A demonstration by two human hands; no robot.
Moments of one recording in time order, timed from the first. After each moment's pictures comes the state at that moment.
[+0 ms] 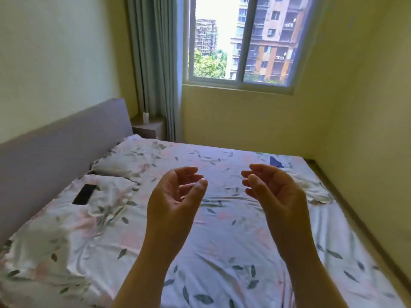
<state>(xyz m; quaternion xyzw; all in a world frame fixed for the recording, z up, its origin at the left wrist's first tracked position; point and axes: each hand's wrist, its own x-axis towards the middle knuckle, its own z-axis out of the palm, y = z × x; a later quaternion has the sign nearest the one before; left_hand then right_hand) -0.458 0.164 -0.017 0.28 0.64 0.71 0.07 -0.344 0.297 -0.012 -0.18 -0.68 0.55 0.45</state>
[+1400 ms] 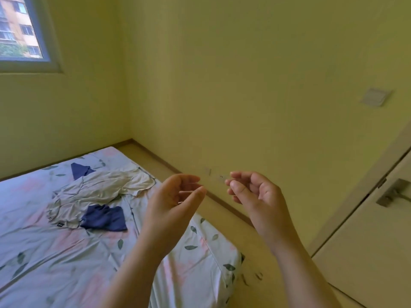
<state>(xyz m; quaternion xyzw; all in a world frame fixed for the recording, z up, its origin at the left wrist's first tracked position) -0.232 0.661 -0.044 0.56 0.44 0.54 0.45 -0.057 0.646 -0.034 -0.52 -0.54 0.33 0.57</state>
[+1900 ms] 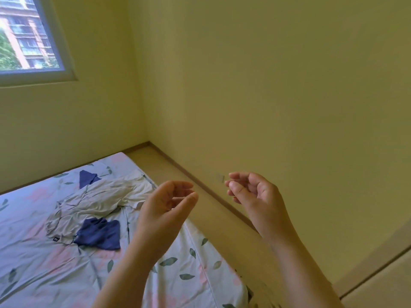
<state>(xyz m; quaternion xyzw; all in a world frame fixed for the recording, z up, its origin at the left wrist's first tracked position) -0.104 0.813 -0.064 0.54 0.53 0.52 0.40 0.082 0.829 -0.067 -0.50 -0.55 0.39 0.54</state>
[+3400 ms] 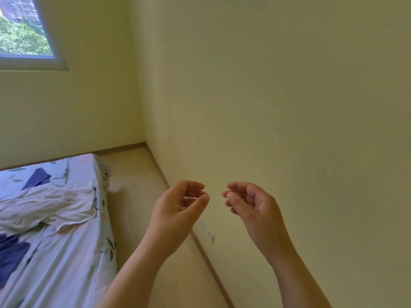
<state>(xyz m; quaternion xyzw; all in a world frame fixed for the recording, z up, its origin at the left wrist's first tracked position) 0.294 1.183 -0.082 0.50 0.57 0.55 0.36 0.466 1.217 -0.080 -0.45 -0.63 0.43 0.47</state>
